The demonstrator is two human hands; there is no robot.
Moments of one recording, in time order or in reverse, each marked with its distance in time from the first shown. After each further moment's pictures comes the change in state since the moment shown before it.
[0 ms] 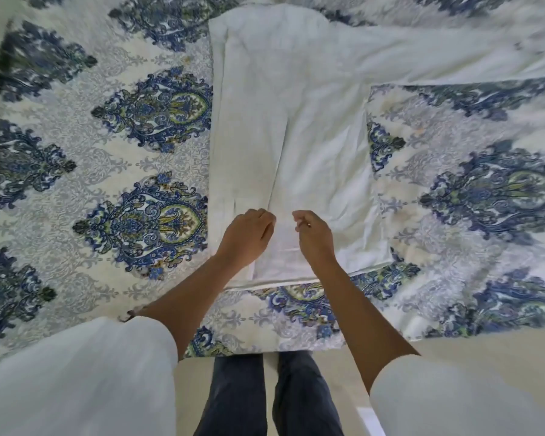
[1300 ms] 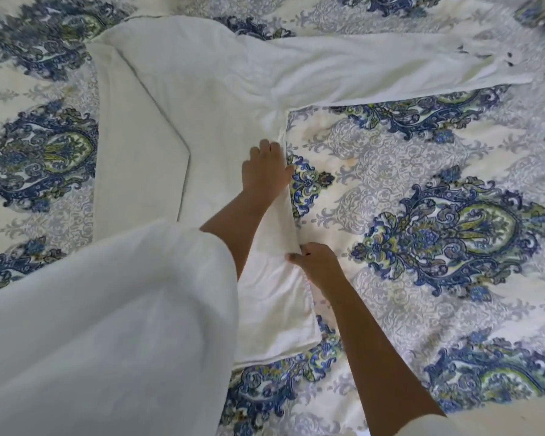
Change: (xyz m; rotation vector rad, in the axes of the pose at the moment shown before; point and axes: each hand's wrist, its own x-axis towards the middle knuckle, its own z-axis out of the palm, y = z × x) left_hand 0.319 0.101 0.076 0.209 0.044 -0.275; right_hand 0.140 0.046 -0.165 -0.274 -0.194 0.151
